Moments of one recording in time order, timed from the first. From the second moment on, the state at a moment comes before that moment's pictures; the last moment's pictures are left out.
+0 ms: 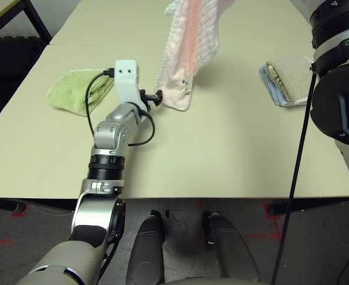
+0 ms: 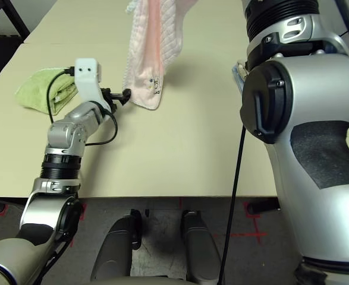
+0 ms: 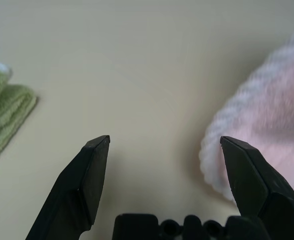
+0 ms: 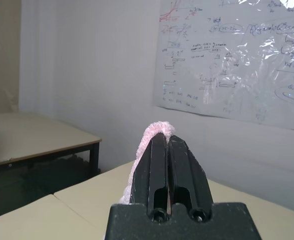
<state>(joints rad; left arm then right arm) -0.80 0.24 0.14 0.20 -0.28 0.66 -0.15 -1.84 -0.33 -0.21 1.18 0.21 0.03 0.52</state>
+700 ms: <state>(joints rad) -0.76 0.50 0.04 0.26 -0.44 0.80 -0.73 -1.84 -0.33 -0.21 1.18 0.20 0.03 0.52</state>
